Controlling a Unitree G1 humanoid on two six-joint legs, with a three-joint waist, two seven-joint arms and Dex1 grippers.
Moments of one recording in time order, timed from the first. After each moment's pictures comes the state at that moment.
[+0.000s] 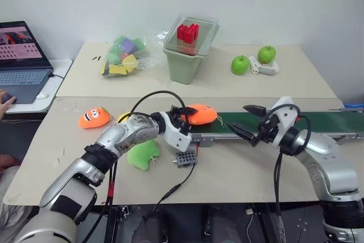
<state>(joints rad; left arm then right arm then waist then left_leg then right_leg) -0.77 0.56 -0.57 0.37 0.72 -0.51 -0.38 -0.21 -0.64 -0.12 -0.30 0.40 0.45 0.71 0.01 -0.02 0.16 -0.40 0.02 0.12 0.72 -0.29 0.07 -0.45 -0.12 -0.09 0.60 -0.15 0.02</state>
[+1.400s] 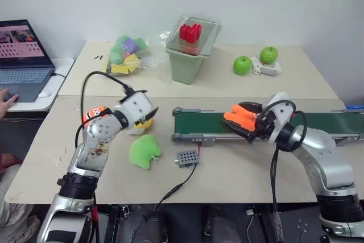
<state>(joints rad) -0.43 0.38 0.10 -0.09 0.11 0.36 -0.49 -0.26 -0.63 -0.09 -0.31 0.41 0.46 0.71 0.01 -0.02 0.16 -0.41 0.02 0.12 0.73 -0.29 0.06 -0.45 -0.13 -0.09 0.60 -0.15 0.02</state>
